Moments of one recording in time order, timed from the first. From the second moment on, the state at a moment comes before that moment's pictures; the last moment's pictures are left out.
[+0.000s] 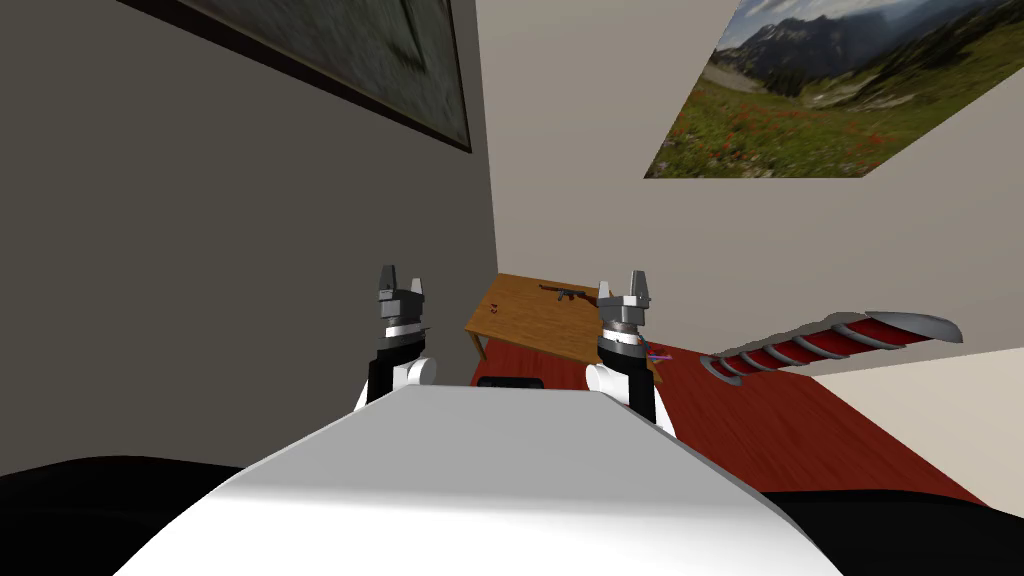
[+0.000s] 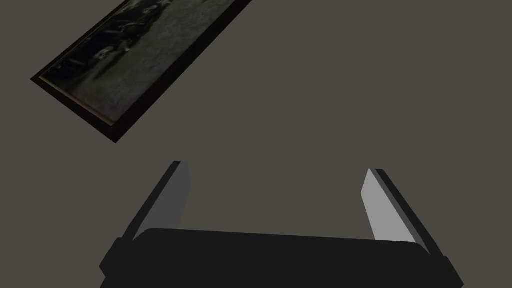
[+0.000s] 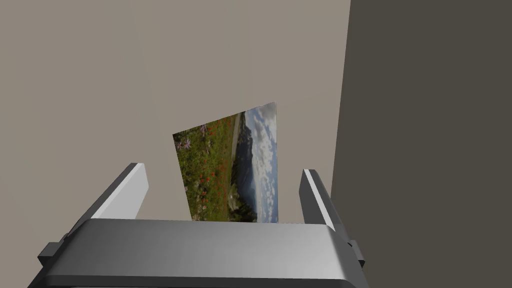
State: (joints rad) left arm 0.51 -0.02 0.03 -2.29 0.08 -0.42 -0.13; right arm 0.51 -0.04 -0.03 -2.28 -0.08 -0.45 -0.08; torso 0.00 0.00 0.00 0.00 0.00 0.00
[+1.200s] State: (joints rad) left arm 0.37 0.15 0.11 -2.03 0.04 -0.33 -0.10; right arm 0.51 -0.04 -0.03 -2.28 -0.08 -0.45 -0.08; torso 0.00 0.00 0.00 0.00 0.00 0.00
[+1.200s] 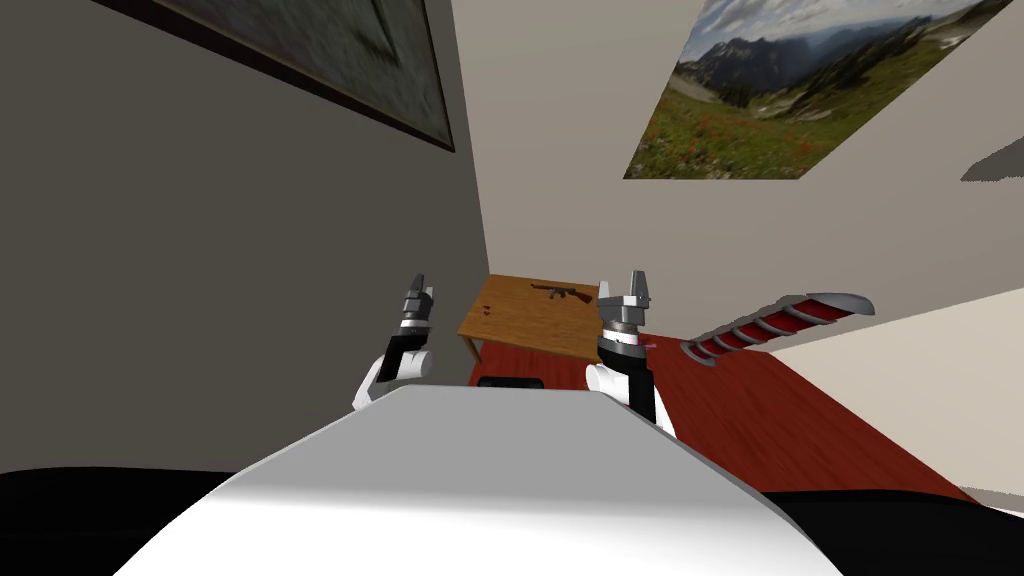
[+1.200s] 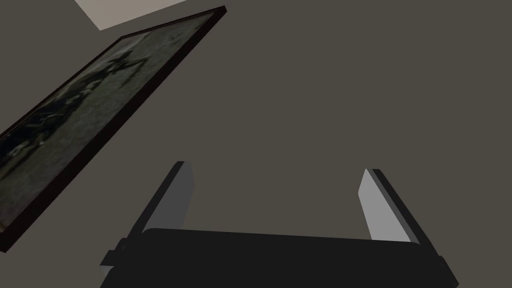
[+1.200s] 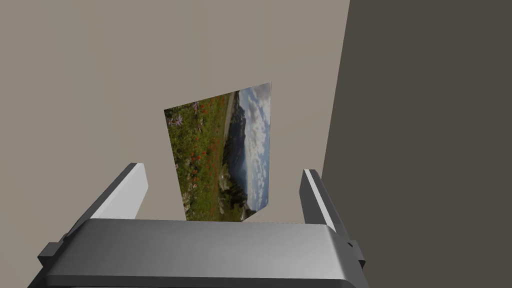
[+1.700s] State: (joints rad) left arm 0.28 0.16 0.14 -1.90 0.02 -0.25 -0.10; right arm 0.51 -0.04 -0.03 -2.28 -0.08 -0.45 -0.08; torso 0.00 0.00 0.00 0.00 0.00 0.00
